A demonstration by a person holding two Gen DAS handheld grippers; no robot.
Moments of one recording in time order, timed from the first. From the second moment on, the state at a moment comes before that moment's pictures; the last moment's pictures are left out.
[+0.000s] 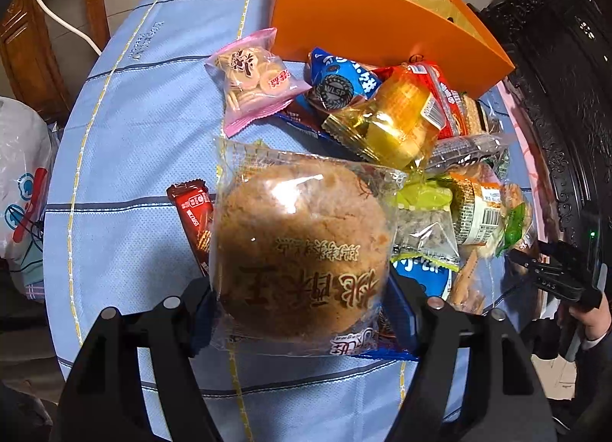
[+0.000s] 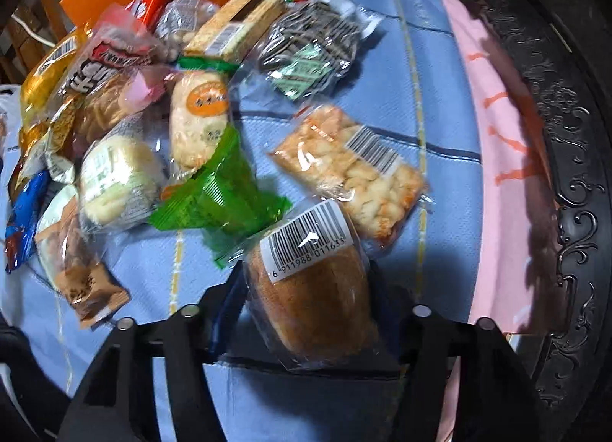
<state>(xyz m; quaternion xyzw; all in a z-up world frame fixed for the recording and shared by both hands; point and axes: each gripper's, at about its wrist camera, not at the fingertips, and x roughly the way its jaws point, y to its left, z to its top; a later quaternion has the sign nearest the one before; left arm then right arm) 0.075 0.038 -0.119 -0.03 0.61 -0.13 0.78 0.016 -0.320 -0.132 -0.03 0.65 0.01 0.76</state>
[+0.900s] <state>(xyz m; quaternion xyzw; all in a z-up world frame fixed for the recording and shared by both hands) 0.286 -0.085 -0.031 0.04 0.49 -0.15 0.86 0.283 -0.248 0.000 0.12 0.45 0.08 0.88</state>
